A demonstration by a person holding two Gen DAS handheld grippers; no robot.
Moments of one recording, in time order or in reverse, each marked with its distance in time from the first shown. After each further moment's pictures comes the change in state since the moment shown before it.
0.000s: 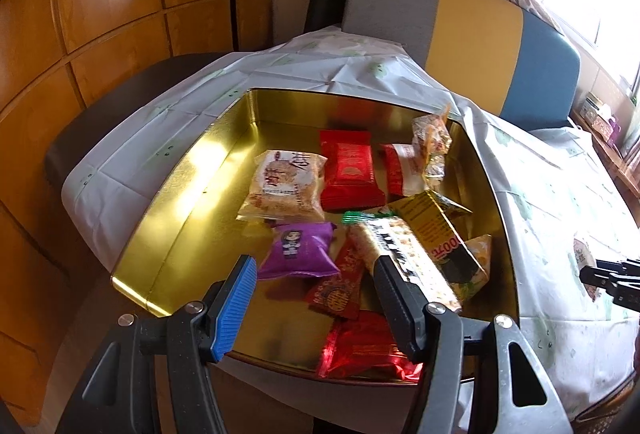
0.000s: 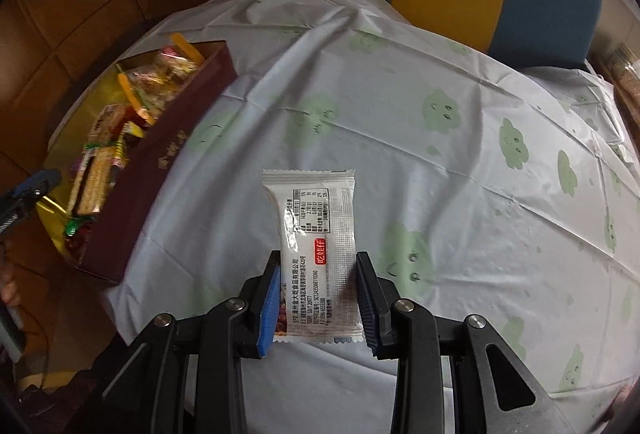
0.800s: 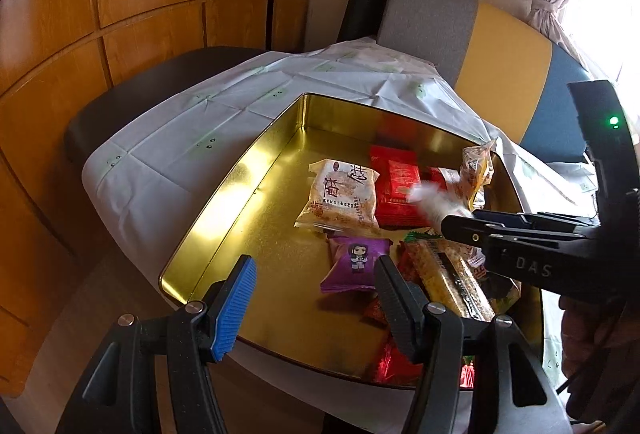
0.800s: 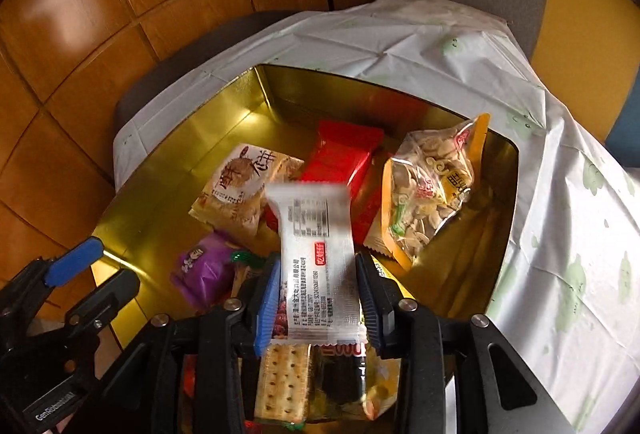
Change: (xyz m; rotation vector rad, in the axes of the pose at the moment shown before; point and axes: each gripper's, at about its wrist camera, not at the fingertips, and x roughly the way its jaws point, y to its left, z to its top) left arm 0.000 0.048 0.002 -0.108 -0.021 0.022; right arm 0.078 0.181 0.093 -0.187 -0.041 0.199
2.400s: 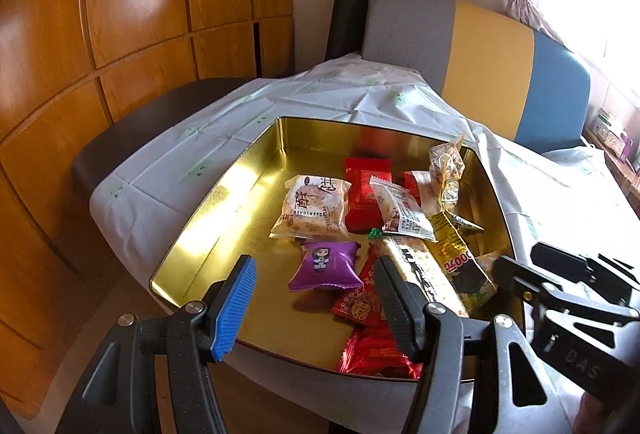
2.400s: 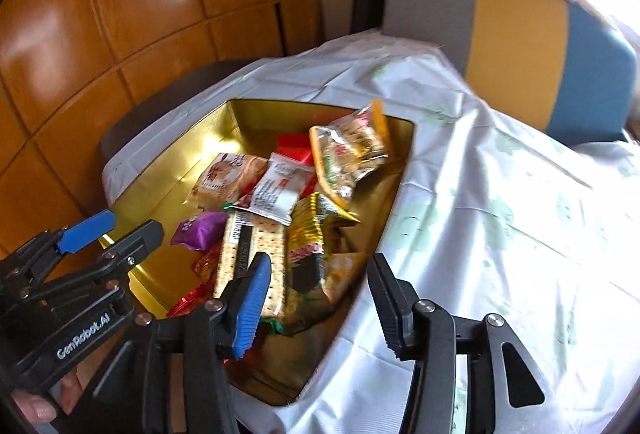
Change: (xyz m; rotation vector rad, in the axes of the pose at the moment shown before) left arm -0.024 -0.037 -0.010 0.091 -0.092 0.041; right arm -0.068 0.002 -0.077 0.107 -0.202 -0.191
